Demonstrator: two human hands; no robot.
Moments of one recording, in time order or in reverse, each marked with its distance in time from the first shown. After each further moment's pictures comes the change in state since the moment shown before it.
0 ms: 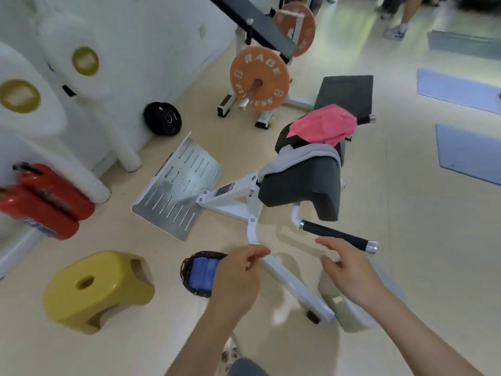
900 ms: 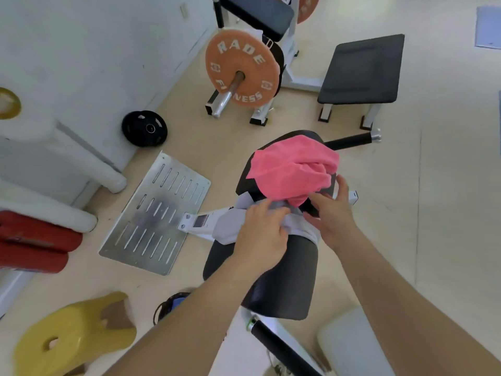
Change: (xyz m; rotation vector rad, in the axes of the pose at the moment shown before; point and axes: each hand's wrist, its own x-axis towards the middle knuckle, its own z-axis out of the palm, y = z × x) left_hand 0.361 0.146 0.215 0.736 -0.137 0.234; right_hand 0.405 0.094 -0.132 1.241 0.061 0.353
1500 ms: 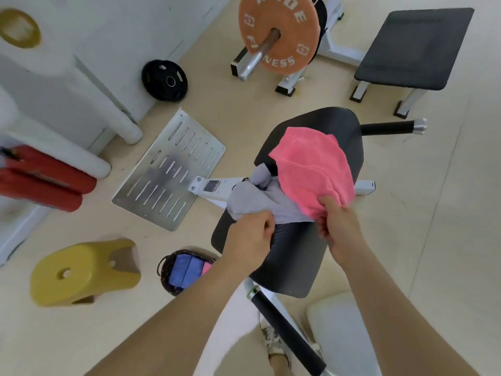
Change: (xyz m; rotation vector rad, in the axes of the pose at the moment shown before) left_hand -0.035 -0.051 0.027 -0.117 0.018 -0.260; right_hand -0.014 0.038 0.003 -0.221 0.090 0.179
